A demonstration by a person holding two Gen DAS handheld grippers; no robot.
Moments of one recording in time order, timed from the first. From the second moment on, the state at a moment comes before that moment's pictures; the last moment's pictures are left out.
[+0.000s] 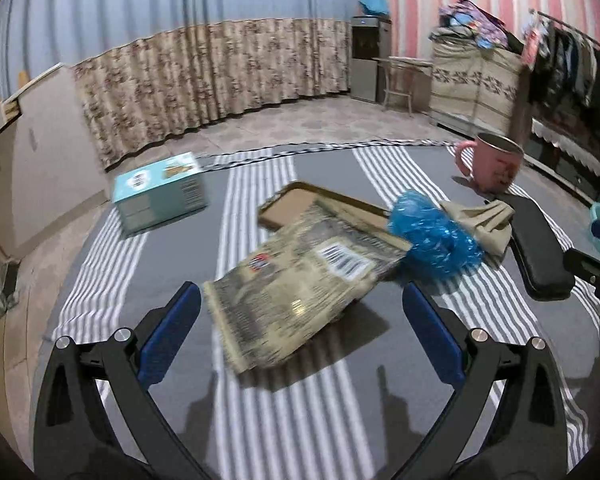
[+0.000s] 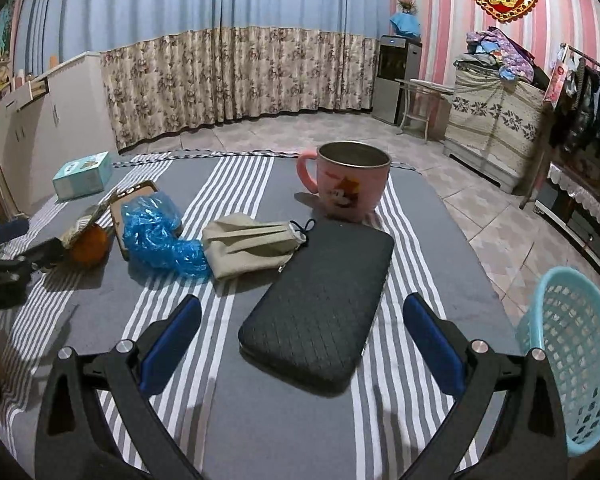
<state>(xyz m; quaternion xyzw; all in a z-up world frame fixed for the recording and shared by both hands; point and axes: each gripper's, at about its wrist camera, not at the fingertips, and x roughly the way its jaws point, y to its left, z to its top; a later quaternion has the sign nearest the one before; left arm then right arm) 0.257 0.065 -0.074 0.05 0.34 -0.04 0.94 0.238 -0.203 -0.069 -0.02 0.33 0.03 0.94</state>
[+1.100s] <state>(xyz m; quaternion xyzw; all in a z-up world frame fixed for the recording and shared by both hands) 0.256 0.152 -0.057 -0.02 0.34 -0.02 0.94 0.304 -0.089 -0.096 -0.04 0.38 0.12 0.91</state>
